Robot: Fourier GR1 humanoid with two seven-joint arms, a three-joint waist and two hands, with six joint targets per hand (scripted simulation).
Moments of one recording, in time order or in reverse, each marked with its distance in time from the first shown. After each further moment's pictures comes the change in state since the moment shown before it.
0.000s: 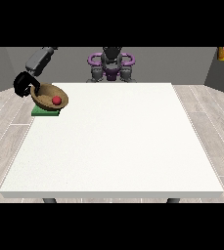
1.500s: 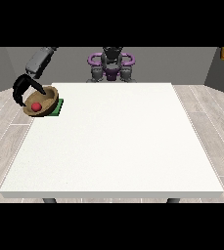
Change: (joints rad) left arm -0.006 0.027 -0.025 0.001 0.033 0.007 -0.033; right arm -0.101 -0.047 0.048 0.088 0.070 -0.075 -0.012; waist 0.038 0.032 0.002
